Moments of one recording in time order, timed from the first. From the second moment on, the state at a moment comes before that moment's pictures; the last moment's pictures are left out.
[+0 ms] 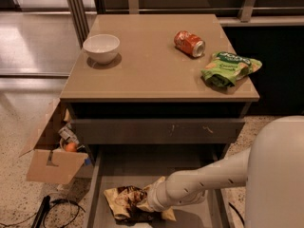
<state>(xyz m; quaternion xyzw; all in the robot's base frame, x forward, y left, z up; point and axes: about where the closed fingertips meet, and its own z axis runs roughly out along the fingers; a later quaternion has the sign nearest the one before) 0.432 0.036 0.399 -0.56 0.77 0.20 0.24</state>
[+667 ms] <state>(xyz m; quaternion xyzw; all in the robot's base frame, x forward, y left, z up) 0.453 0.042 0.493 -0.60 0.72 0.21 0.28</state>
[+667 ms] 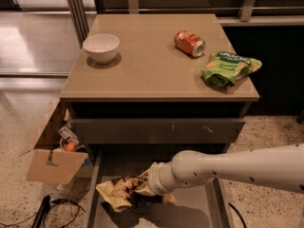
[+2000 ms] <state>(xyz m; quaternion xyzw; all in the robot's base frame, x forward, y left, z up) 0.439 0.014 0.616 -0.64 0.67 0.24 0.29</state>
